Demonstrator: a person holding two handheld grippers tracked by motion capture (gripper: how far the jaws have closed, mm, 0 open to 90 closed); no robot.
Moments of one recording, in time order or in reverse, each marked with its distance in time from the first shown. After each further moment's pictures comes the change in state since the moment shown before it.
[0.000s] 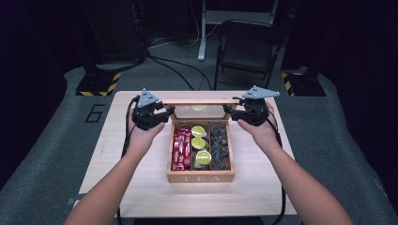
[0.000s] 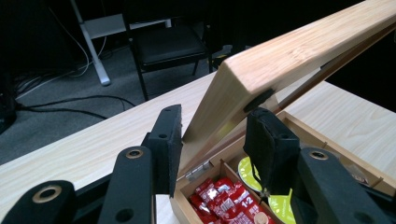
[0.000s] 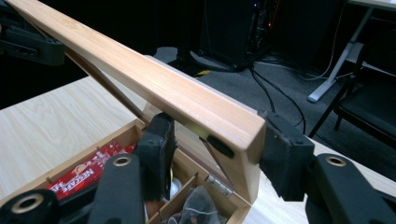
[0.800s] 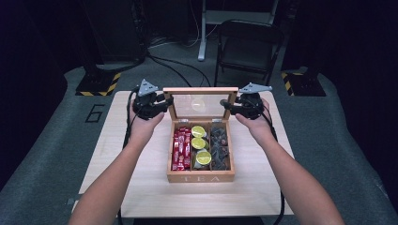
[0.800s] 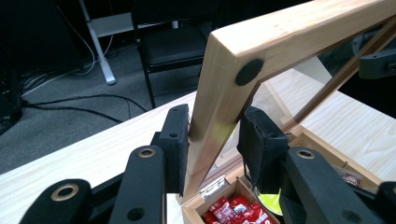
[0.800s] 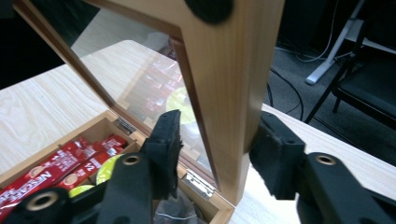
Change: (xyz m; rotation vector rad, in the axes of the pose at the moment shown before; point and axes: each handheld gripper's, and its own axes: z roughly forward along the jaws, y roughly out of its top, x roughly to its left) left arm 0.017 0.016 0.016 0.008 0.022 -0.016; right arm -0.028 -0.011 0.041 0.073 -0.021 0.034
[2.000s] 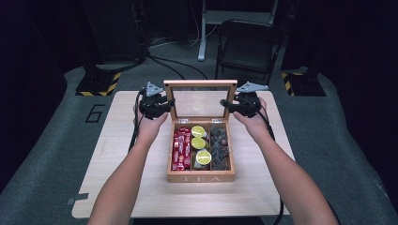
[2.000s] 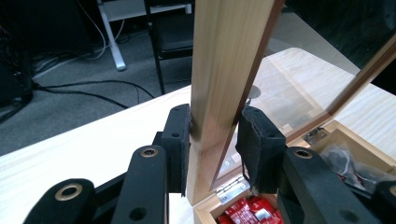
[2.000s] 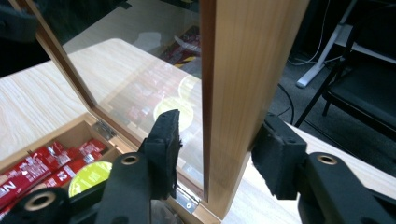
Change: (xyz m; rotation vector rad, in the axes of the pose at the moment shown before) left arm 0.007 -0.019 0.036 0.033 0.055 -0.044; right arm -0.007 -0.004 0.018 -0.007 -0.031 -0.021
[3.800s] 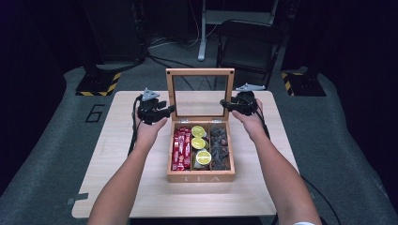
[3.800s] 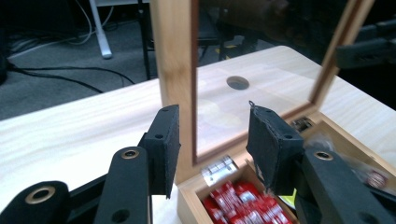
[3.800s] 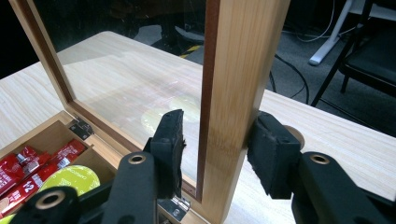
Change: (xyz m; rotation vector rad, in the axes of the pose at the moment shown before) left arm 0.003 -0.024 -0.006 0.015 -0.069 -0.080; right arm -0.024 -0.019 0.040 0.038 0.033 0.118
